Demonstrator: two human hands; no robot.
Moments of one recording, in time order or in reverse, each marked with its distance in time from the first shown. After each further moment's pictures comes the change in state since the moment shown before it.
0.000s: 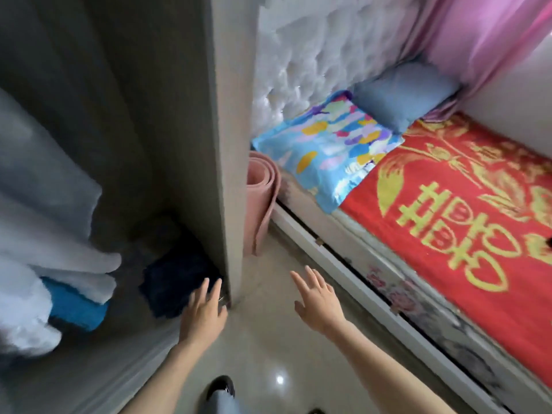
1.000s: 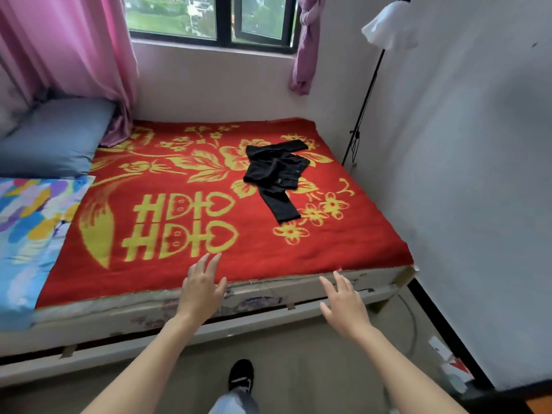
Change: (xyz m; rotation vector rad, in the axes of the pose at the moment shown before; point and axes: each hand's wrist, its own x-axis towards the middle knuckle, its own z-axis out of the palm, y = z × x) left_hand -0.119 0.580 0.188 0.016 -0.276 1.037; right_hand -0.432 0.423 0.033 0.284 0.300 1.098
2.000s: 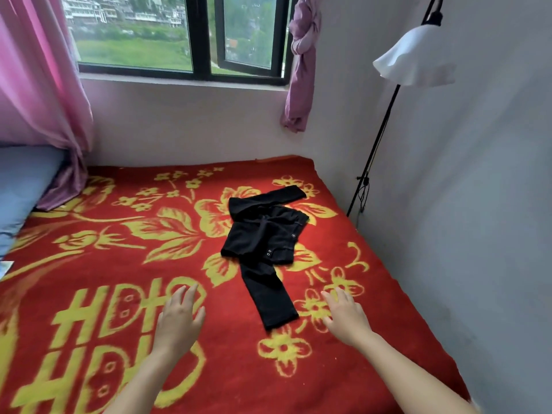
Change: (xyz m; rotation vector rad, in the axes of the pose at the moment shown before) left_hand 0.413 0.033 0.053 0.099 0.004 -0.110; right_hand 0.429 0.095 -0.105 -0.006 -0.074 0.026
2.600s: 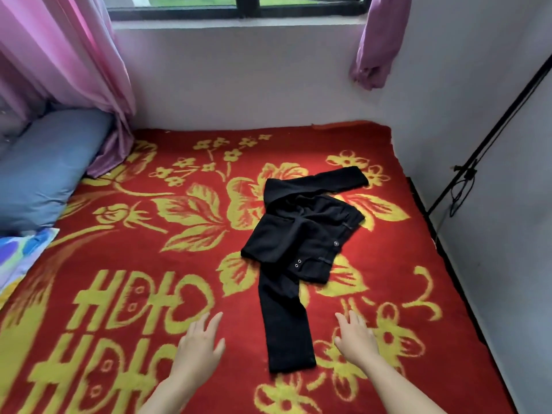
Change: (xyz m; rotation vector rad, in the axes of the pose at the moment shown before) left_hand 0.125 0.072 0.097 0.237 -0.310 -0.277; right_hand 0.255 0.066 0.051 0.071 -0.344 -0.084
